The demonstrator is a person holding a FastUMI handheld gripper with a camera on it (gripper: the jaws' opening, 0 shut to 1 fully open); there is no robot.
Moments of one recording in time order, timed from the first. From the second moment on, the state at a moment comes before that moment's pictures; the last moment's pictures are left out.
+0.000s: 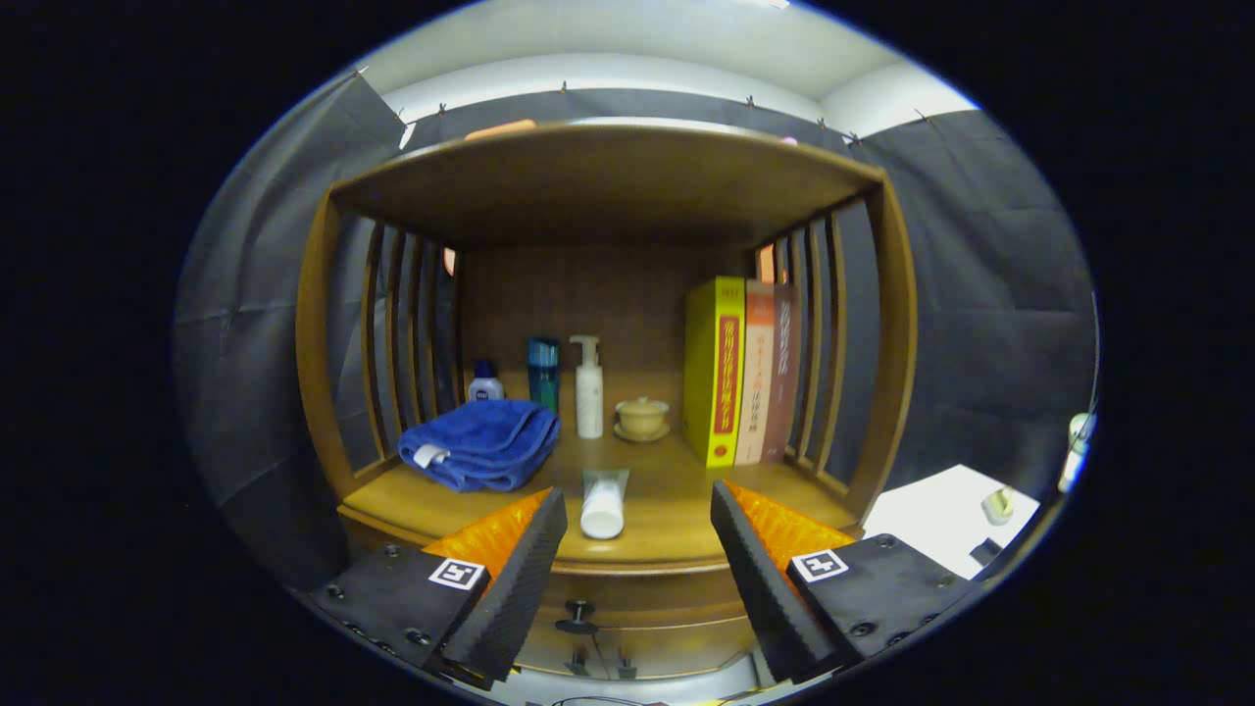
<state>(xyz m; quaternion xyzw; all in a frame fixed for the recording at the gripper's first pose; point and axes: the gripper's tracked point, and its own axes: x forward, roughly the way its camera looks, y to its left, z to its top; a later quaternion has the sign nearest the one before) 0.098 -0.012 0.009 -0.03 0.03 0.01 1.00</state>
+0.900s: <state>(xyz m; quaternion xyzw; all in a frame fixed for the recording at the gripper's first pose) 0.042 -0.023 0.111 0.02 0.01 0.04 1.00</state>
